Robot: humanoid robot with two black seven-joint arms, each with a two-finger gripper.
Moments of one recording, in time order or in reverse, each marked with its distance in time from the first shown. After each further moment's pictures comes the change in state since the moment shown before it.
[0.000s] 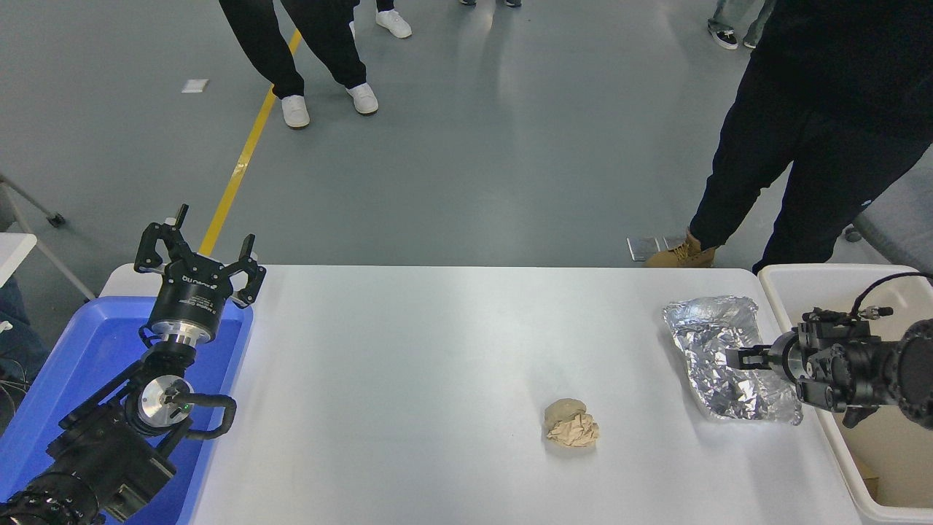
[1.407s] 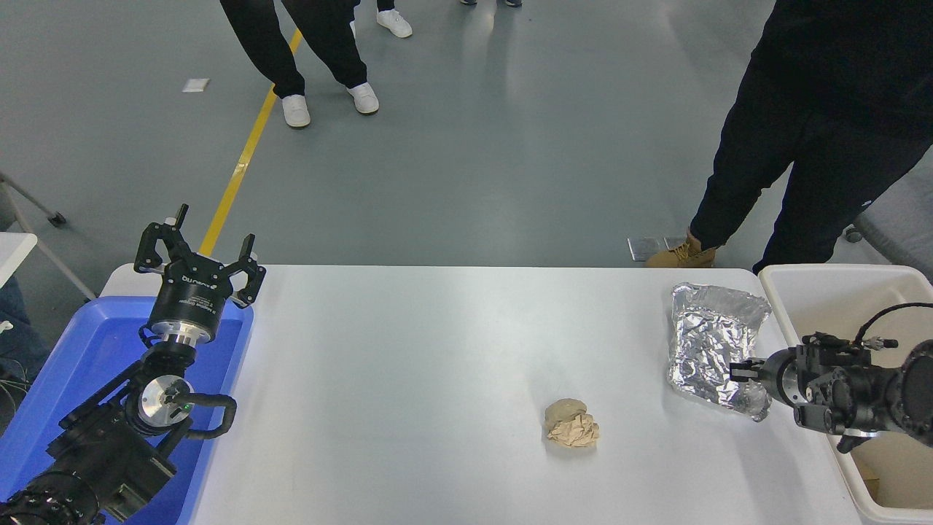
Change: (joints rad) left arm 0.000 -0.001 0.000 0.000 0.000 0.000 0.000; right arm 0.017 -0.024 0.068 0.035 0.004 -0.042 0.063
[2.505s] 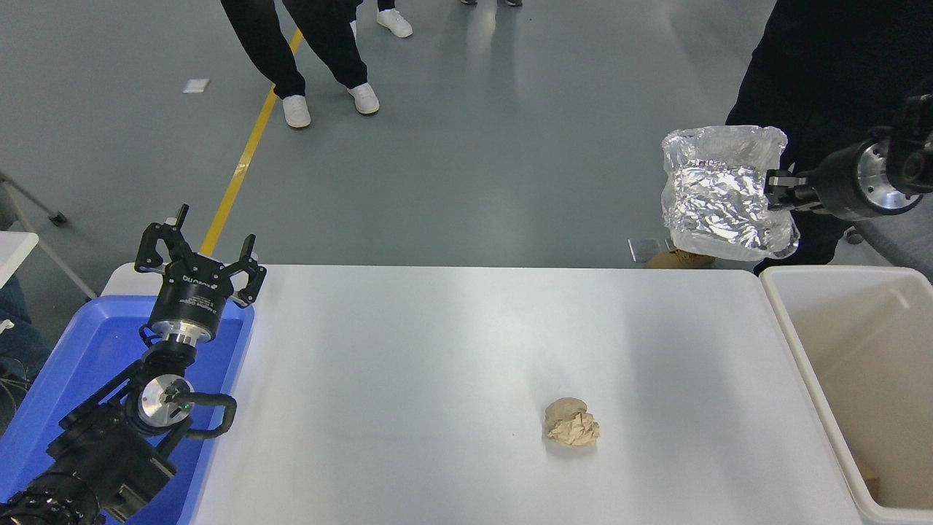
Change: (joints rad) left arm 0.000 0.000 0.000 0.000 0.000 0.000 0.000; right arm 0.904 -0.241 -0.008 0.416 -0.003 0.532 0.027
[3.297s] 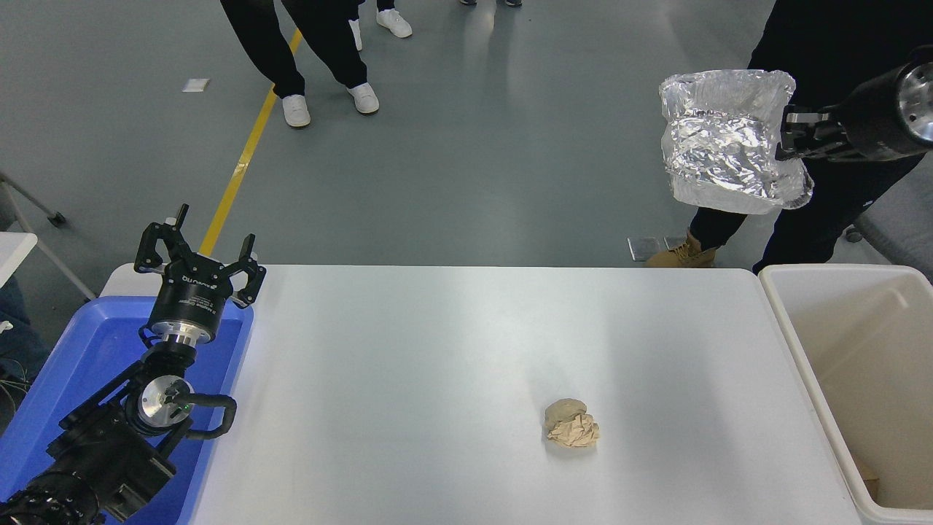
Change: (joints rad) left arm 0.000 0.000 0.000 0.000 0.000 0.000 0.000; right arm 0.085 -0.024 -0.003 -0.006 -0.006 0.085 0.001
